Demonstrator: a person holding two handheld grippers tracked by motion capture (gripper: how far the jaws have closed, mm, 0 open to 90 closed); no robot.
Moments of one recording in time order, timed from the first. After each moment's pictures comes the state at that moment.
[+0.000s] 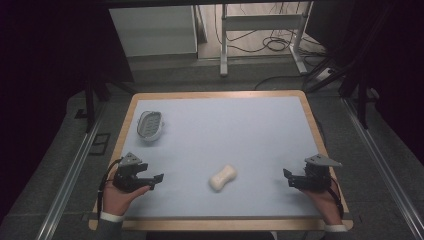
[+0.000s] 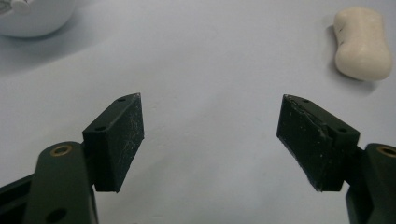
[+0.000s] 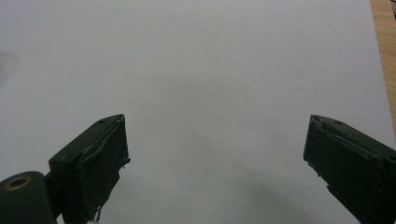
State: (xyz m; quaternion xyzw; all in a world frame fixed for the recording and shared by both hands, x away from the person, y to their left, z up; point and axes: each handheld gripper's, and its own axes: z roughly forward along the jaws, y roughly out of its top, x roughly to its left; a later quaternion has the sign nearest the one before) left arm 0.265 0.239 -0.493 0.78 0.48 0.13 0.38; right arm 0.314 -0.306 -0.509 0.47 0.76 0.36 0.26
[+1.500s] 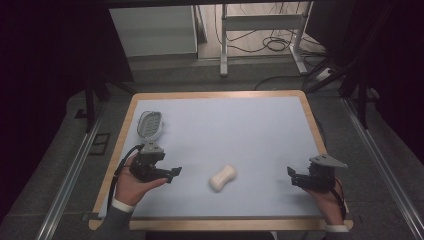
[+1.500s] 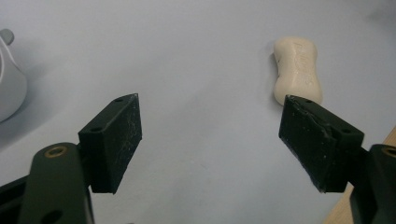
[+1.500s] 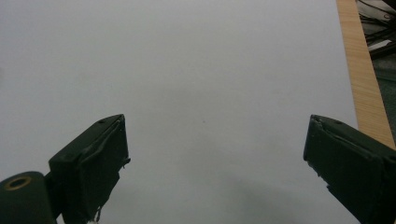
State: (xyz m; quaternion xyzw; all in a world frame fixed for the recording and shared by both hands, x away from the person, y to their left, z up) left arm 0.282 0.183 -0.443 0.83 0.42 0.13 0.35; right arm 0.310 -0.312 -0.503 0.49 0.74 0.37 0.27
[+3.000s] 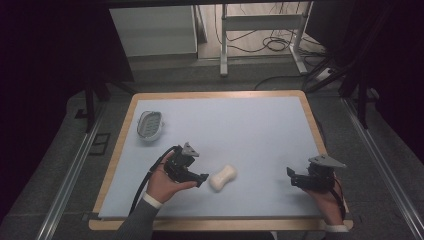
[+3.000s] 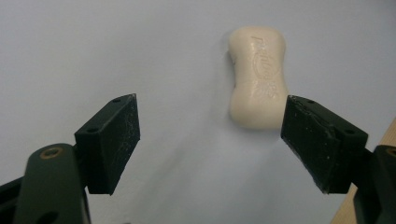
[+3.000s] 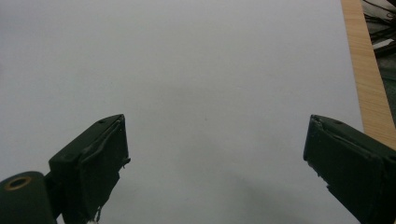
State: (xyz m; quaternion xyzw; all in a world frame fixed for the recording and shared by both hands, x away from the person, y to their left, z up) left arm 0.303 0.102 -0.464 0.87 0.37 0.09 0.31; right arm 0.310 -0.311 -0.505 0.49 0.75 0.36 0.27
